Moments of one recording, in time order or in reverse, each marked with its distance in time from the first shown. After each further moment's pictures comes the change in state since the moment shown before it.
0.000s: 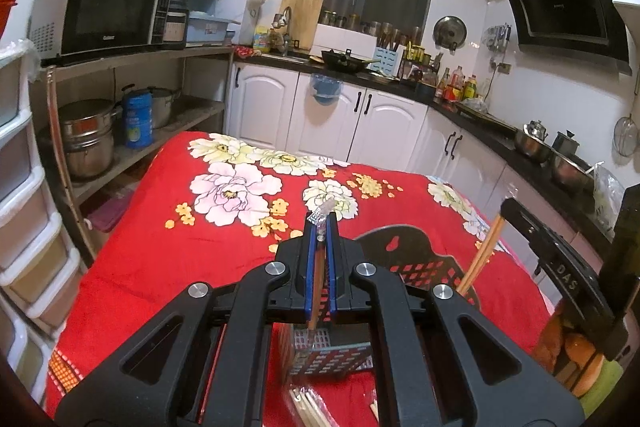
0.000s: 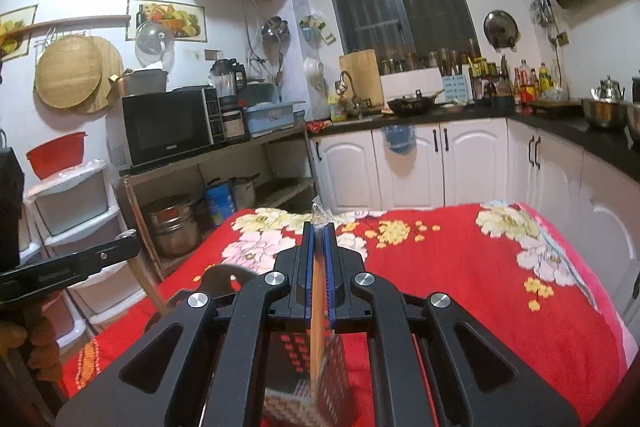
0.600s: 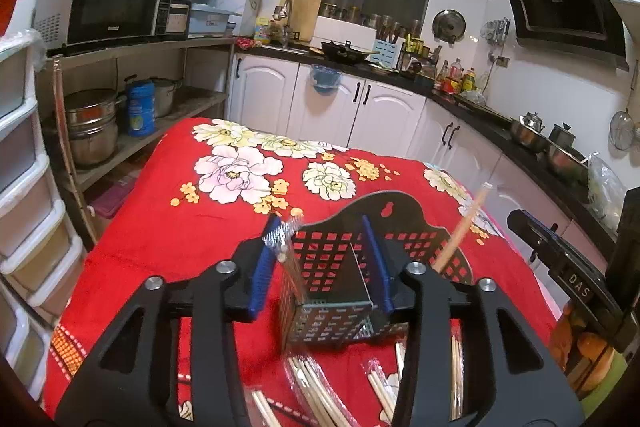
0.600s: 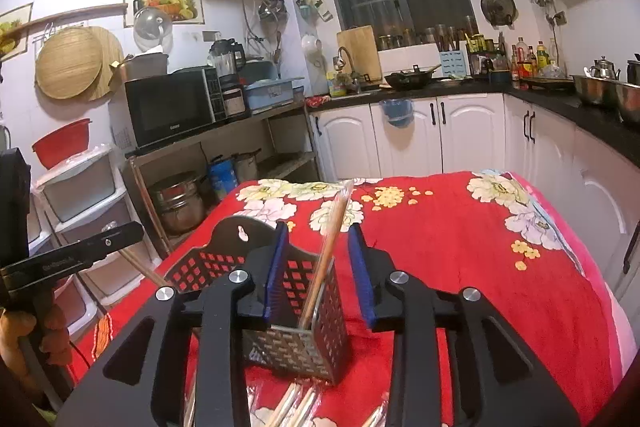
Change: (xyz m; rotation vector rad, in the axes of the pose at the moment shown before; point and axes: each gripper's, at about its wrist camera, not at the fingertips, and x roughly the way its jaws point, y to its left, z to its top) left arm -0.017 0.001 -0.020 -0.005 0.030 -0.004; right arm -0.033 -0.001 -0.014 0.017 0.089 -0.006
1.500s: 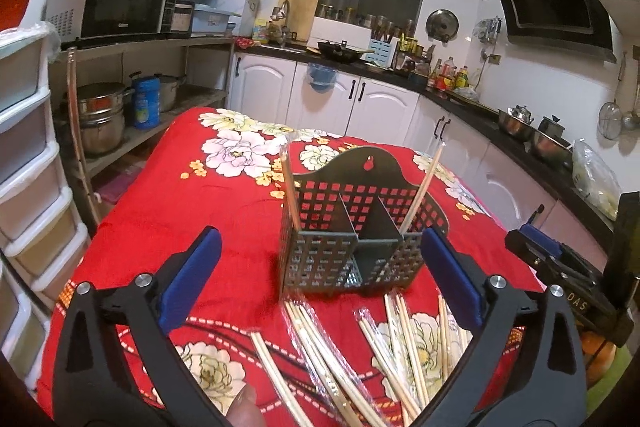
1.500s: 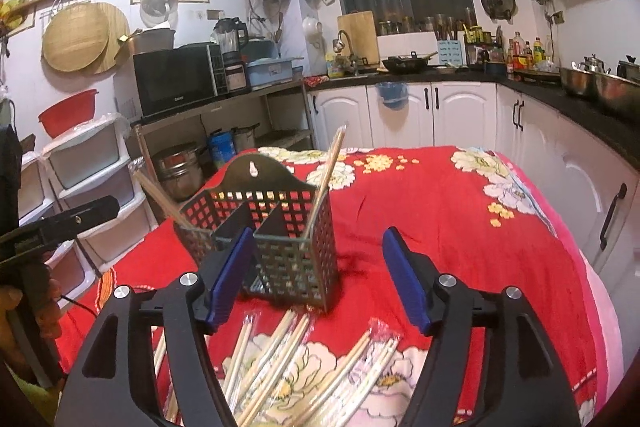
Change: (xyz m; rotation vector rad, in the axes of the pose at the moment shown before) left arm -0.050 -0.005 -0.039 0.005 -0.008 -0.009; right arm -0.054 0.008 -0.044 -0.034 0.072 -0.023
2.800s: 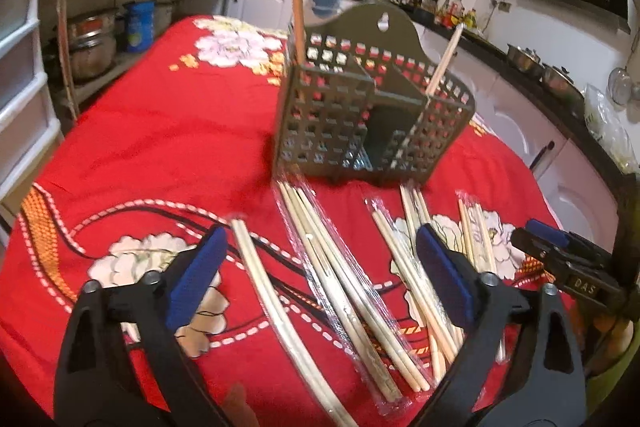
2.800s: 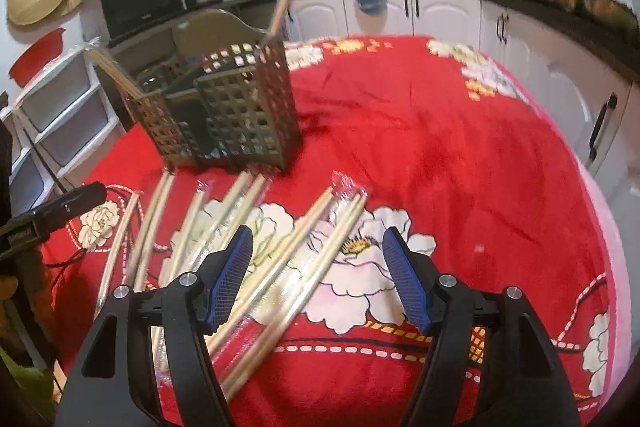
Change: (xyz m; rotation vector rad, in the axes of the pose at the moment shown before) left arm 0.039 0.007 -0.082 -0.031 0.256 -0.021; right arm 0.021 -0.035 -0.072 0.059 0.351 -0.062
